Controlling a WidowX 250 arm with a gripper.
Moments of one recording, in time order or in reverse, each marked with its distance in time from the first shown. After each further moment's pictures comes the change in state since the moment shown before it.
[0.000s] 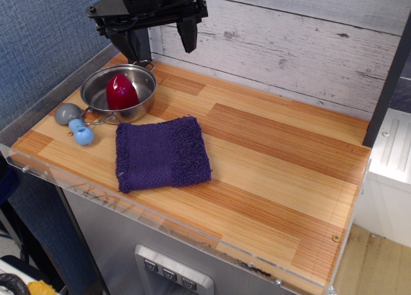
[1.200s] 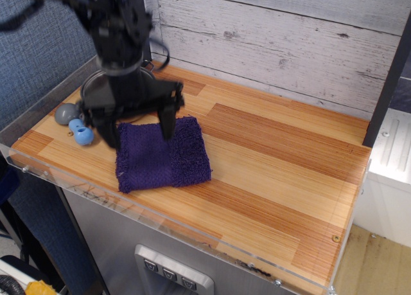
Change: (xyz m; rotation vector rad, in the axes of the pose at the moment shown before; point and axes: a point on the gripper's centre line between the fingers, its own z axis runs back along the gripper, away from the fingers) arm -0.073 0.047 -0.063 0.154 0.264 0.144
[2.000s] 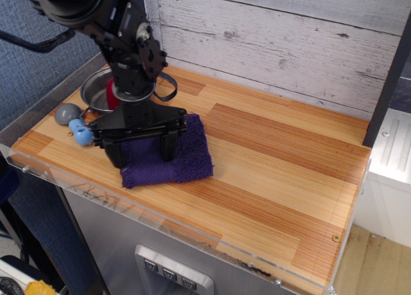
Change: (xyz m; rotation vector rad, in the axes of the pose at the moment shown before) arm 0.004 -0.007 -0.037 0.059 0.016 -0.005
